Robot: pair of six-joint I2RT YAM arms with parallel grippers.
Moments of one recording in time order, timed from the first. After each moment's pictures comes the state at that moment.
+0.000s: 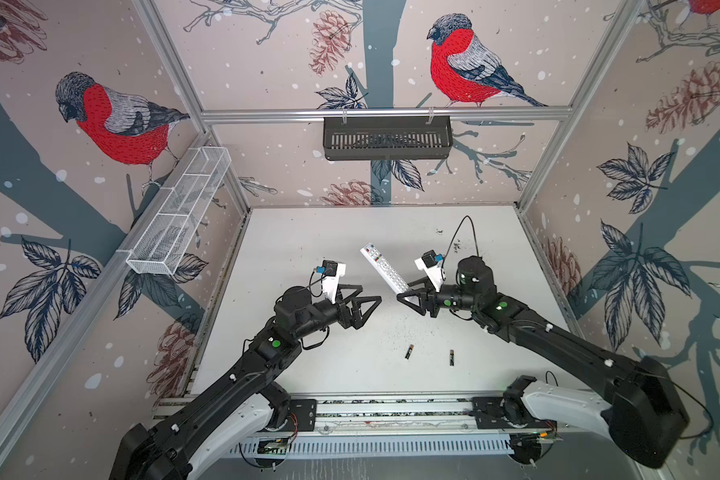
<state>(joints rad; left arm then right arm) -0.62 0.82 0.47 0.25 0.49 -0.58 0.62 1.11 0.68 0.06 -0.70 0.25</state>
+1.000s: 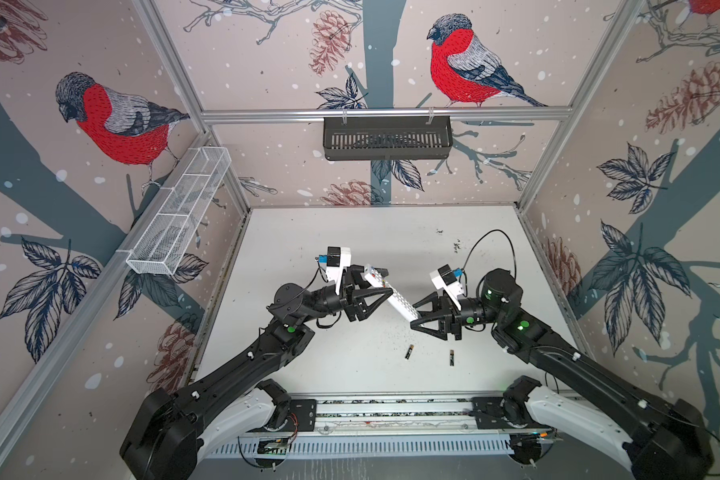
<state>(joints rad) -0.65 0.99 0.54 0.83 0.73 -0.63 0.62 0.92 0.58 0.19 -1.07 0.37</state>
